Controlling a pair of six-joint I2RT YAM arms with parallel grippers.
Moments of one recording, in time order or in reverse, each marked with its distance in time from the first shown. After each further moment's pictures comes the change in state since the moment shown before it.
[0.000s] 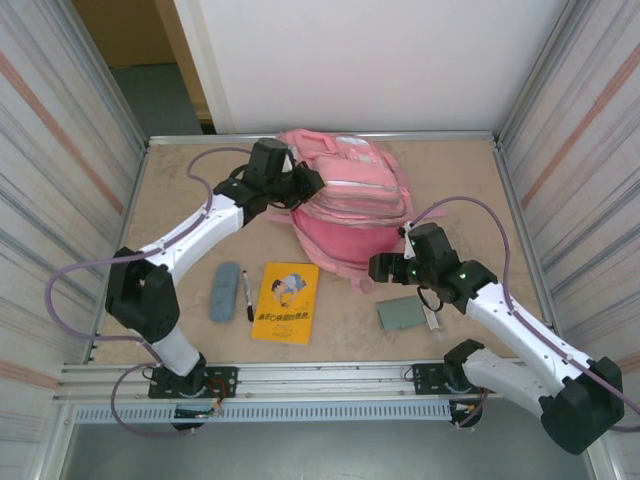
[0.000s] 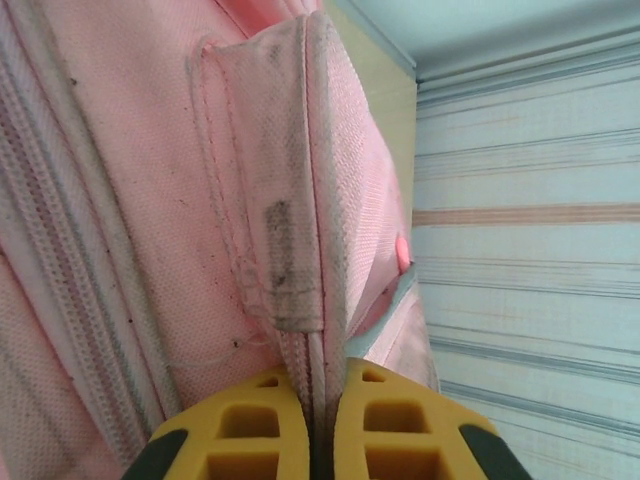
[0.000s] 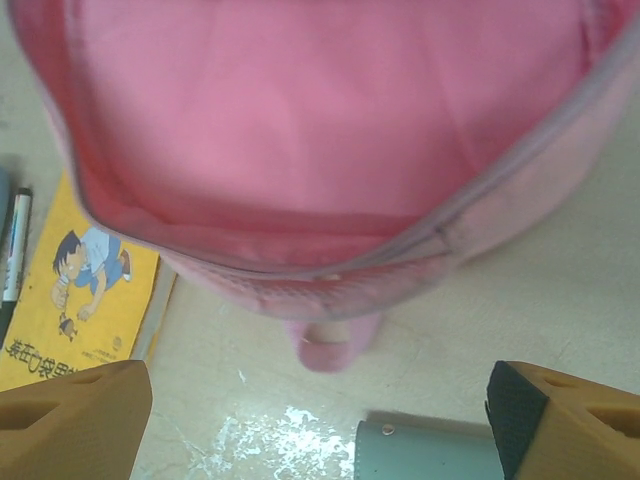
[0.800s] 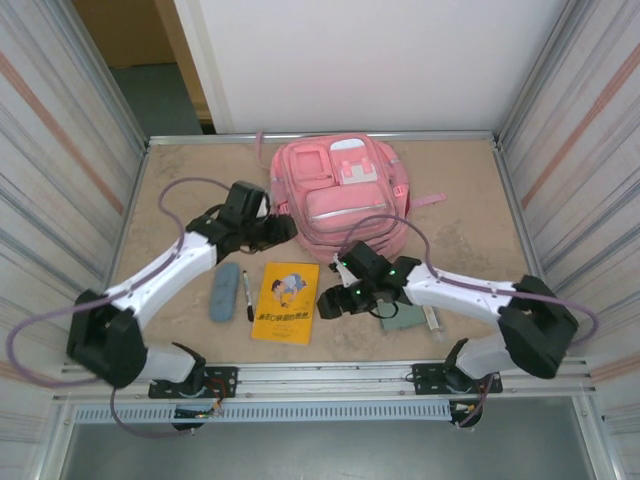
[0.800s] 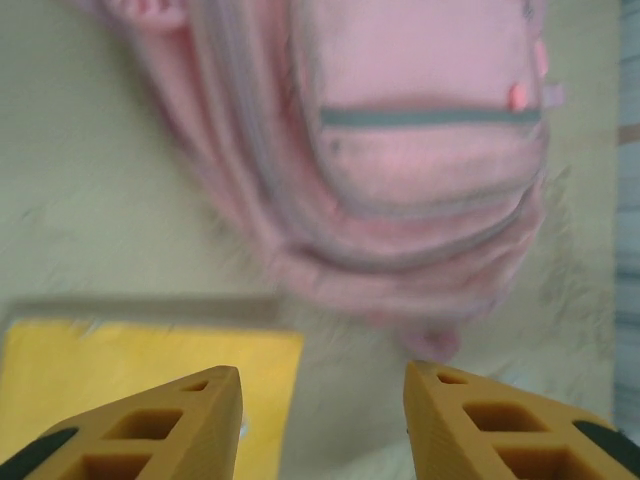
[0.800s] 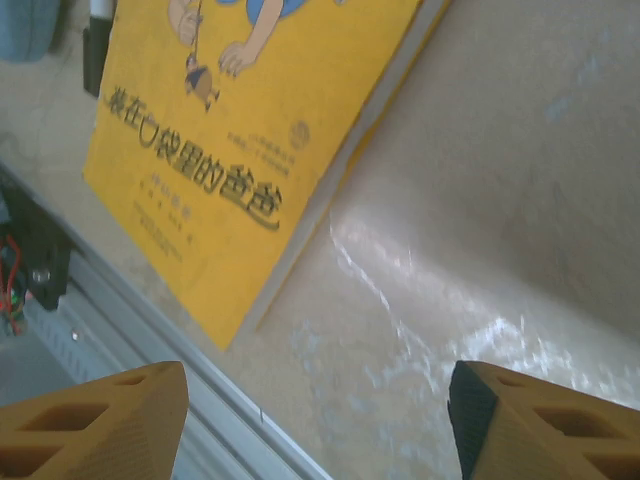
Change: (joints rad) left arm 0.005 -0.323 -0.396 -0.226 -0.121 0.283; right arm 0.351 0.475 0.111 0.130 -0.274 0.119
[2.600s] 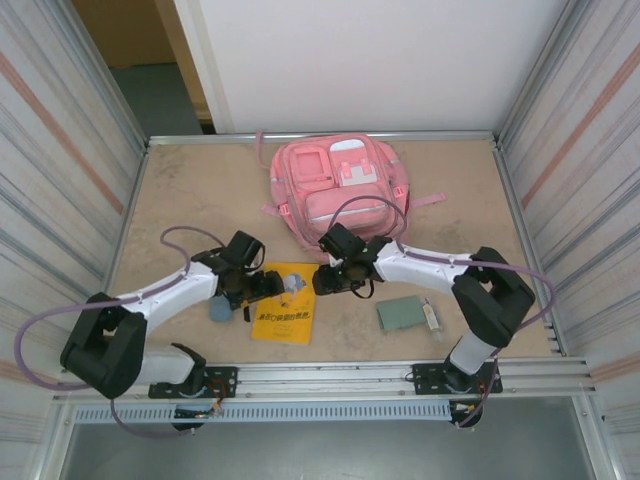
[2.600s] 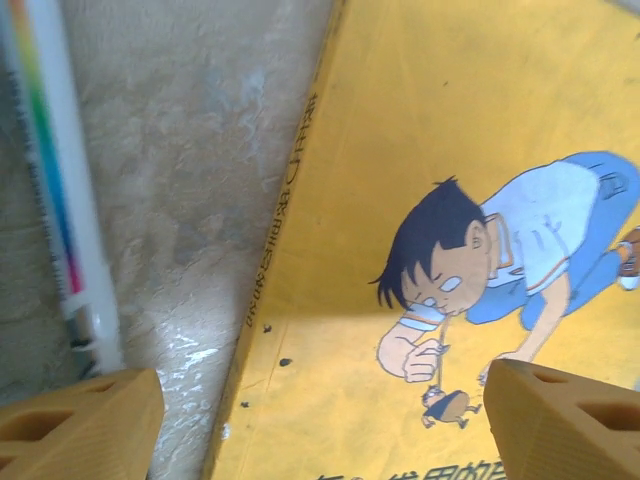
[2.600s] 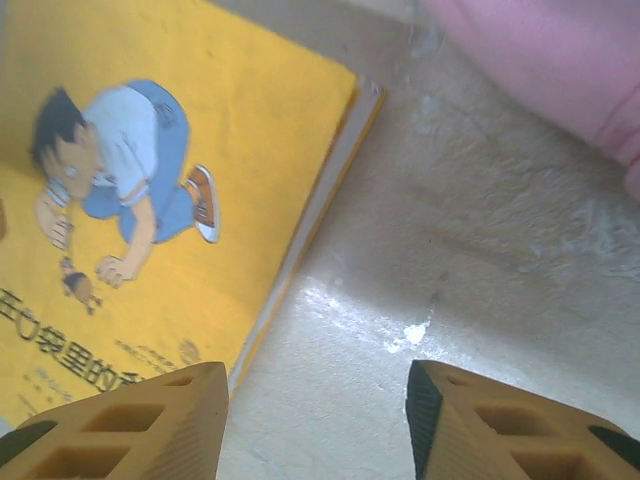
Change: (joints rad) left arm 0.002 -0.023 -0.341 -0.061 -0.027 -0.003; right arm -0.026 0.226 0.205 -0.045 0.222 -0.010
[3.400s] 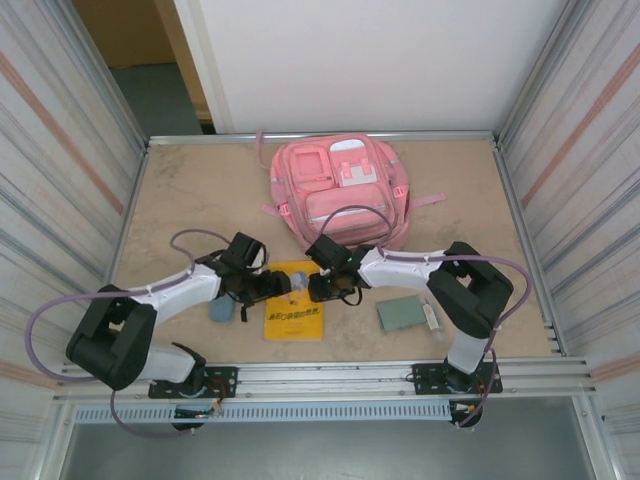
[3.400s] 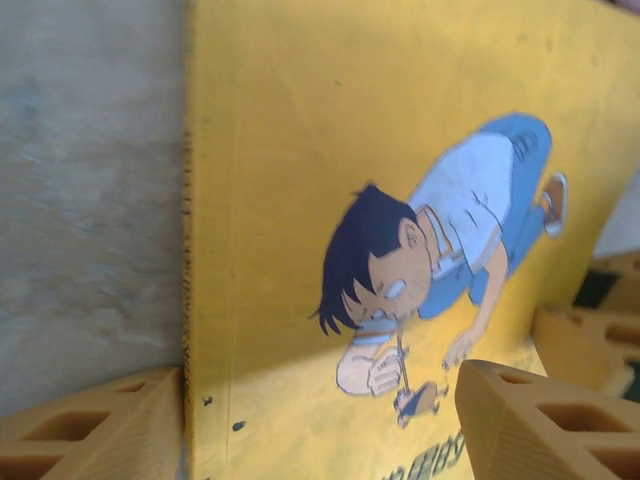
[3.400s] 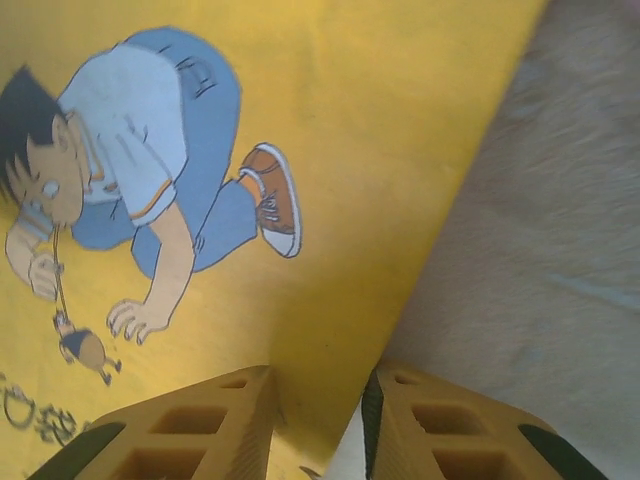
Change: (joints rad) left arm 0.002 0.047 -0.065 0.209 0.192 0.027; right arm 0.048 0.125 0.004 0.087 0.017 0.047
